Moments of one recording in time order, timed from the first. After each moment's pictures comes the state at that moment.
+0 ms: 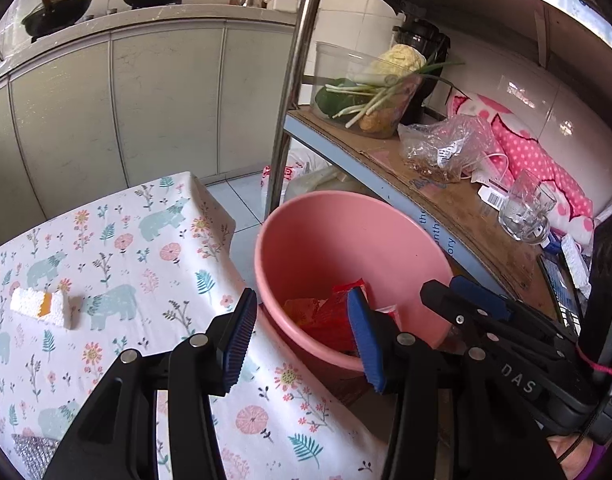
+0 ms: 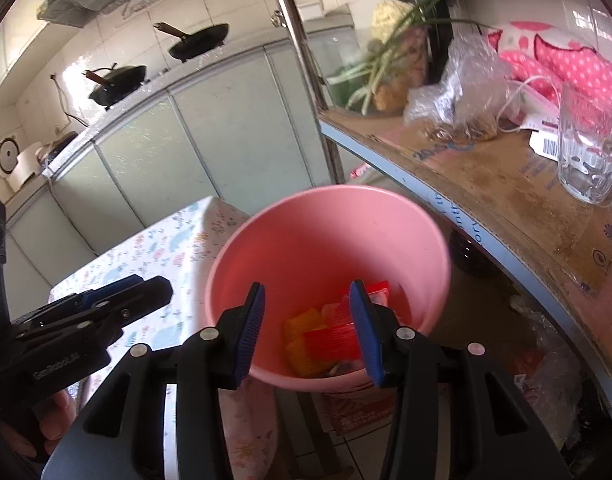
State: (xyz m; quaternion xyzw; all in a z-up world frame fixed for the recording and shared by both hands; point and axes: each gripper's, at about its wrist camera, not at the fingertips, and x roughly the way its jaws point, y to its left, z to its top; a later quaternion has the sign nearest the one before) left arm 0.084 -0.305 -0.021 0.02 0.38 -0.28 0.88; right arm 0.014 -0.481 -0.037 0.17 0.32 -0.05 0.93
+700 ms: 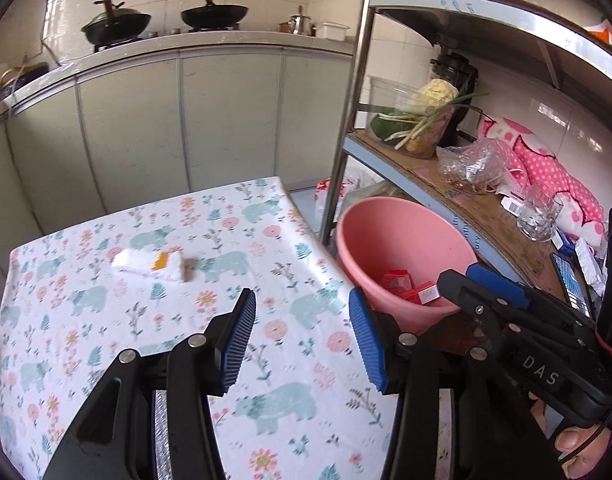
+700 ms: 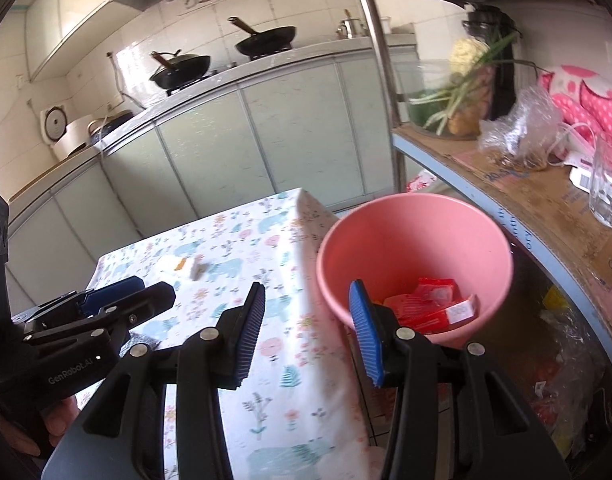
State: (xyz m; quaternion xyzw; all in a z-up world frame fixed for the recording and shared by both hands) left arm 0.018 -0.212 0.008 0.02 0.35 -0.20 0.91; right arm -0.022 -0.396 -0.002 0.13 0.31 0.03 0.94
